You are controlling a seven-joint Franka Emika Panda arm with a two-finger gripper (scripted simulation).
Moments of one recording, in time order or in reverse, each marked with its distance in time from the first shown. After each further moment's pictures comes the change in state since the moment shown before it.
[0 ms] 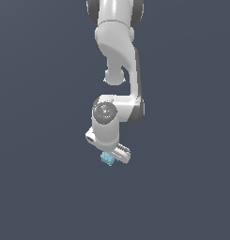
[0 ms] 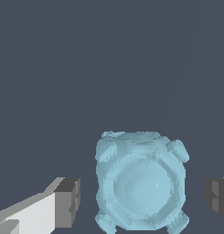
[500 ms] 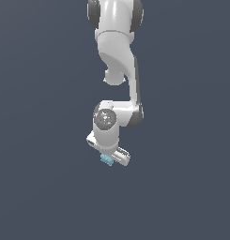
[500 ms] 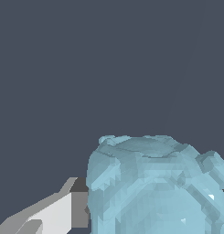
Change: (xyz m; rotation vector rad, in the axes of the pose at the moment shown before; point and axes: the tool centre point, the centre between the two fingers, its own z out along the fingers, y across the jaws) arm 0.000 0.000 0.028 -0.001 -0.002 0.003
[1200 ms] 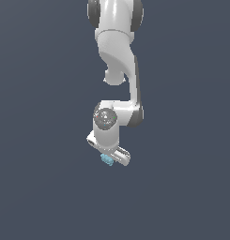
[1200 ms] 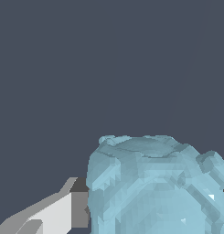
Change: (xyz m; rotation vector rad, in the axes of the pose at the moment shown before) arm -0.001 -0.001 -0.002 0.000 0.000 0.001
